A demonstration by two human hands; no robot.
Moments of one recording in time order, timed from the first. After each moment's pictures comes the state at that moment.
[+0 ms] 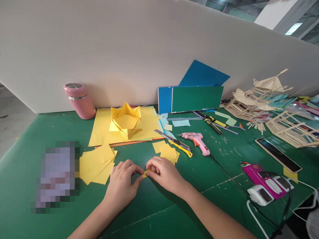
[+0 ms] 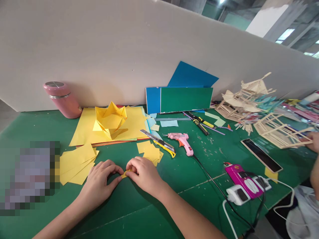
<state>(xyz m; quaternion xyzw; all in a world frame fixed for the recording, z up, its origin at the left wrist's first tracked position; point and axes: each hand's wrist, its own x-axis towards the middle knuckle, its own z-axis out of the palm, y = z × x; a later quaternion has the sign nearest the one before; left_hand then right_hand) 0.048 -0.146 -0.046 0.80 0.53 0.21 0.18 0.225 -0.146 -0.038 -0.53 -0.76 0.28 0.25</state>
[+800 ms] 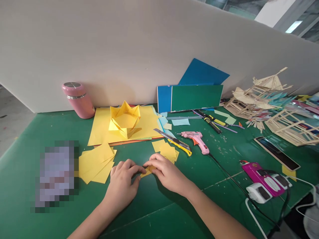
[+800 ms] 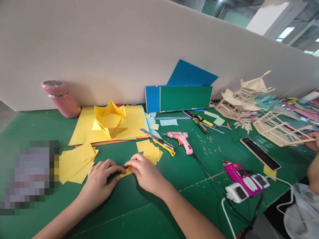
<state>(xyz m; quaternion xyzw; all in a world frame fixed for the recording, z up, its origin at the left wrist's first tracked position) 0.050 -0.148 -0.040 0.81 0.53 0.17 0.19 0.235 -0.152 -0.032 -0.49 -0.77 0.32 0.26</state>
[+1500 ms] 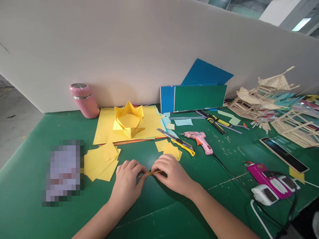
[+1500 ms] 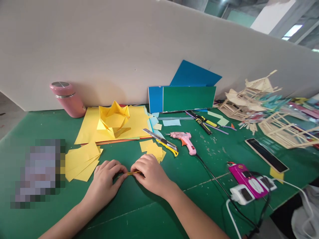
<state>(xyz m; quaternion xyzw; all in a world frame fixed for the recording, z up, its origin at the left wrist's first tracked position) 0.053 -0.153 -0.040 0.82 0.51 0.20 0.16 0.238 -0.155 -0.038 -0.44 -0.83 0.19 0.28</state>
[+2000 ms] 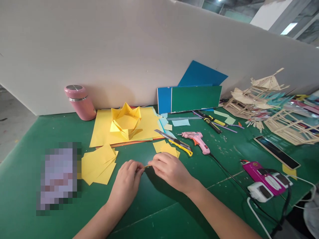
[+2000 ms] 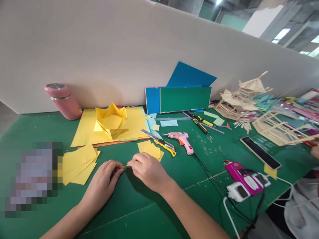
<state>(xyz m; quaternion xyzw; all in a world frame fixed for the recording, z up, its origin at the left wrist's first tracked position) 0.051 -0.145 -0.048 0.81 0.47 0.30 0.20 0.239 -0.147 -0.031 -0.40 -0.87 0.02 0.28</state>
